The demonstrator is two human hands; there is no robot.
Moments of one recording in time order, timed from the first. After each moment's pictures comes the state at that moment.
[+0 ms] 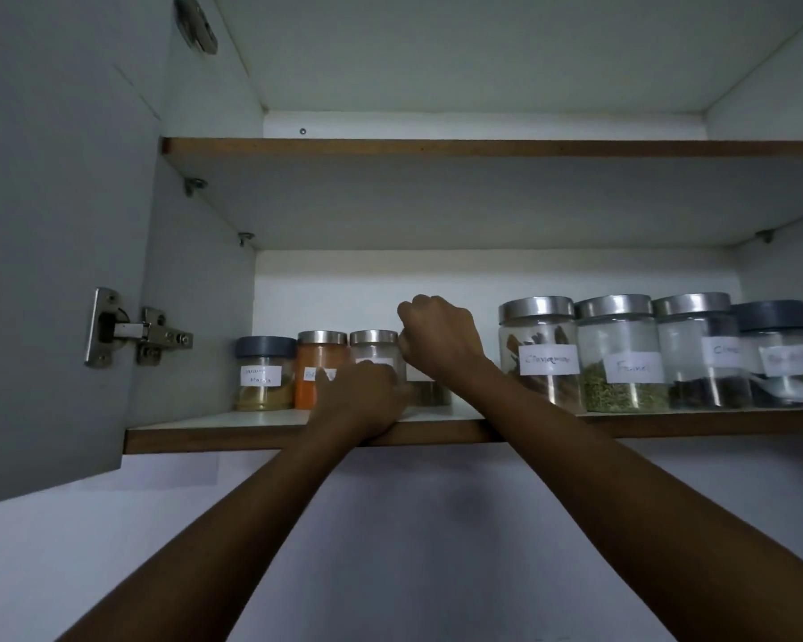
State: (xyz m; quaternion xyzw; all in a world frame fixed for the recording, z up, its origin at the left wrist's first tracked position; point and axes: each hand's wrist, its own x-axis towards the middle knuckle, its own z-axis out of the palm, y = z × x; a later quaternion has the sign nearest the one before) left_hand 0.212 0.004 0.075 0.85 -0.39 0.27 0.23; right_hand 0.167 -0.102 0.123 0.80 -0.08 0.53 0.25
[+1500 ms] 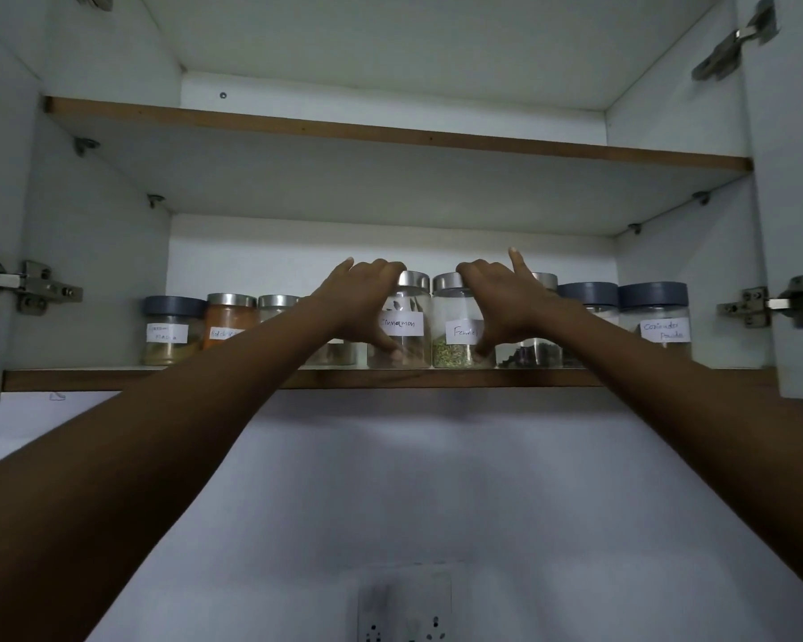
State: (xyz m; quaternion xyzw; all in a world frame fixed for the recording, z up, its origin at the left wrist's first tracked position) left_hand 0.122 -0.074 0.127 0.72 -0.53 0.44 0.05; right_hand -0.032 -0.219 0.124 0.89 -0.16 0.32 0.27
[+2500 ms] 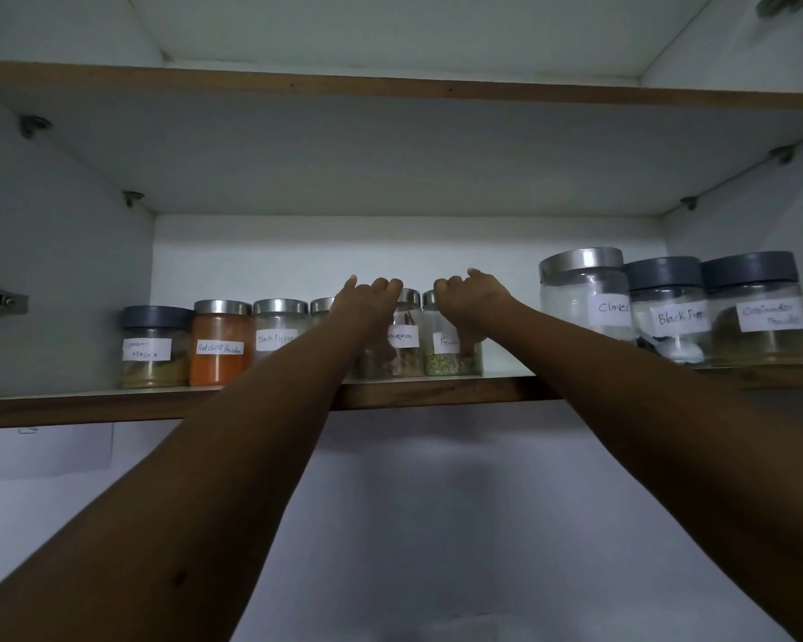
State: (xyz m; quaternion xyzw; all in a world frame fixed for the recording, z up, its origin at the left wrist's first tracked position) left_hand 0.221 -0.151 0.131 0.78 -0.45 0.43 -0.02; right_hand 0.092 -0.249 0.135 0.86 -0.21 0.24 0.40
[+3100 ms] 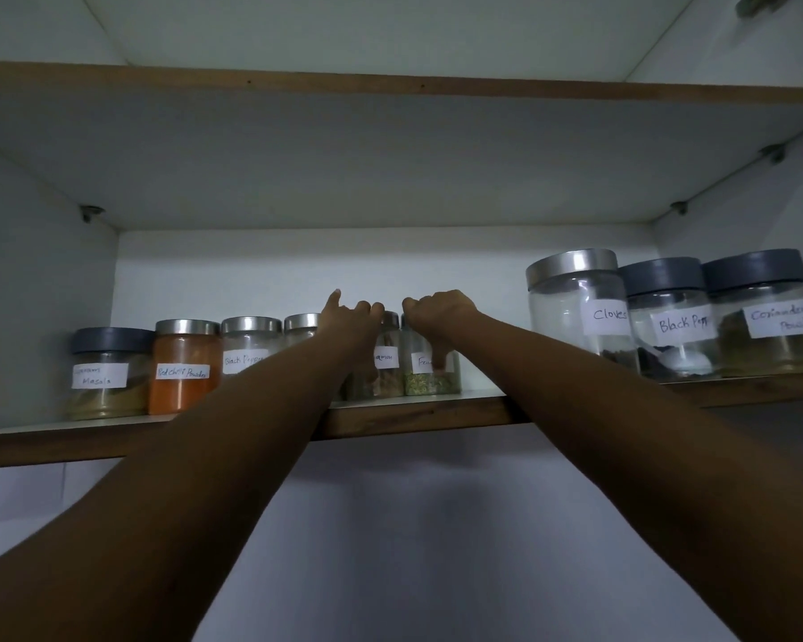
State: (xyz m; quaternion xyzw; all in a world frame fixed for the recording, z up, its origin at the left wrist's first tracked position) left_hand 0.241 -0.183 0.135 0.80 -0.37 0.45 -0.11; right_hand 0.137 -0.275 0.147 0.88 -0.21 0.24 0.34
